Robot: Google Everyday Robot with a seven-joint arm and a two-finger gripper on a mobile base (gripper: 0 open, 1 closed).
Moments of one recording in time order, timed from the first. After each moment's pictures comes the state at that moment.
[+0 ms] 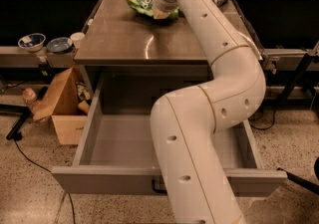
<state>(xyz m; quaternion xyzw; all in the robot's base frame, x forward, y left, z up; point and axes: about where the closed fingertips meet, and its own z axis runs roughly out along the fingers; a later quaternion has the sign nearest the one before) 0.914 -0.015 0.871 -0.73 0.57 -0.18 0.32</state>
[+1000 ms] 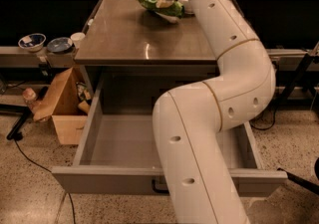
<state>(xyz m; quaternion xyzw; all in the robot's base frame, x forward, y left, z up) 0.902 -0.025 0.917 -0.73 0.57 -0.20 0.33</state>
